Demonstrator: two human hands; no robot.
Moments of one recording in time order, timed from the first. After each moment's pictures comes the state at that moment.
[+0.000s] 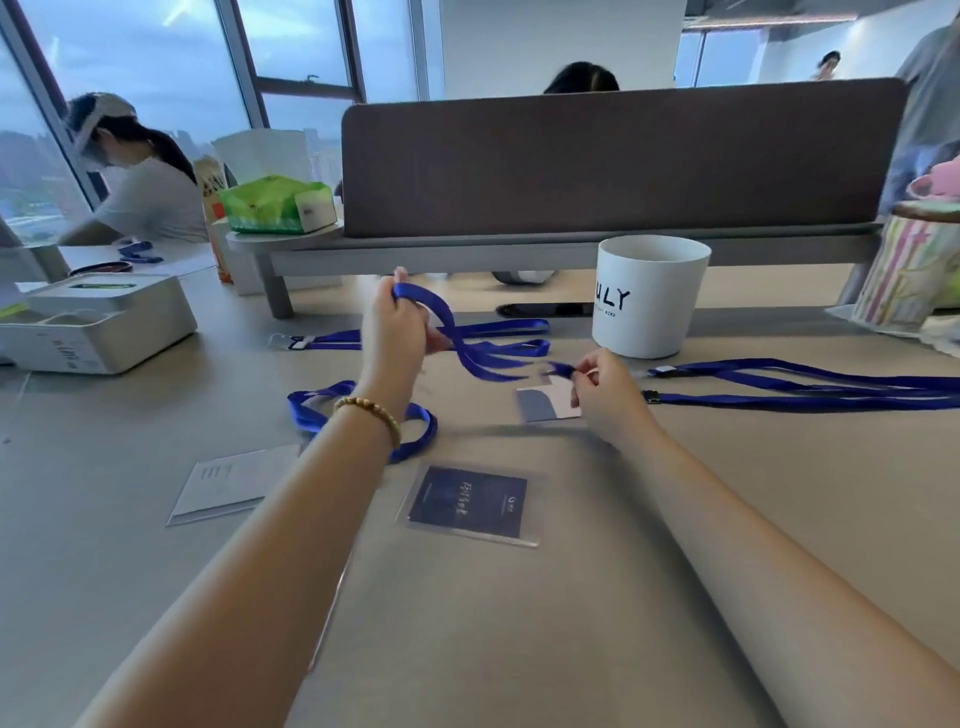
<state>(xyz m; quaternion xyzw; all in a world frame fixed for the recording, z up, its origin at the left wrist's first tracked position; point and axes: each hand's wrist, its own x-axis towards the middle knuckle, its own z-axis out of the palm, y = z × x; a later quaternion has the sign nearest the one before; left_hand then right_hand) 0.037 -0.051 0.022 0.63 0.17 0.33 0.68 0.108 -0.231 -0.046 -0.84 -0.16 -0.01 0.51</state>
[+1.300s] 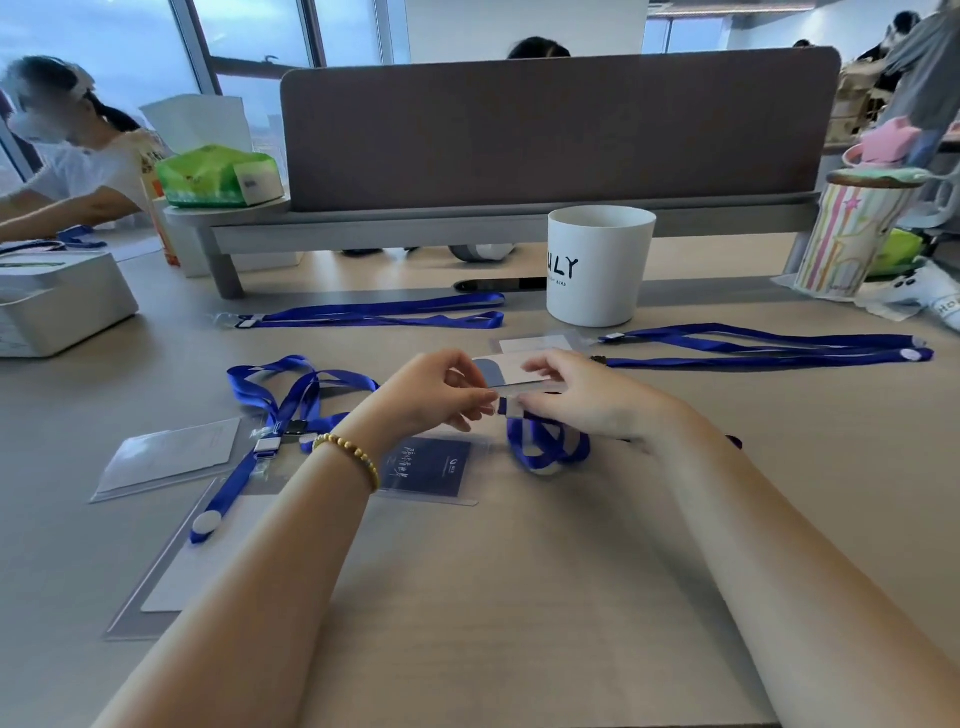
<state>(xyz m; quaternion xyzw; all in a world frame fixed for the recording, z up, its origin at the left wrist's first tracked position) 0.012 -0.115 -0.030 0.89 0.04 0.03 0.46 0.058 -0.289 -0.021 -0.89 -0.28 0.14 0.33</state>
